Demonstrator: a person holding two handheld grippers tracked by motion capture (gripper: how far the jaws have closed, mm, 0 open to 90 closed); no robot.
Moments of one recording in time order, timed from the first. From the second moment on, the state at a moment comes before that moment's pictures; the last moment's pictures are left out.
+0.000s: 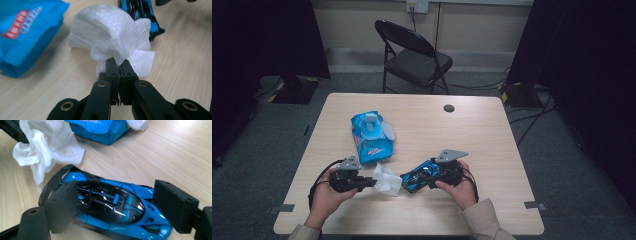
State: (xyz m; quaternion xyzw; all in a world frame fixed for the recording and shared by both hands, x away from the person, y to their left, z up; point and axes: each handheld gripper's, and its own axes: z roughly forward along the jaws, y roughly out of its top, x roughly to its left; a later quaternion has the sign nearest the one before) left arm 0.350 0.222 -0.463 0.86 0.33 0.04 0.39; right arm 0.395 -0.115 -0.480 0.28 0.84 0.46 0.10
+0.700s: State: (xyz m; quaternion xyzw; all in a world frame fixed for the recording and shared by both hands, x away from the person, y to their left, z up) left arm 0.353 0.195 -0.488 0.86 0.31 0.06 0.39; right arm 0.399 -0.094 -0.499 0.26 0.85 0.46 0.09
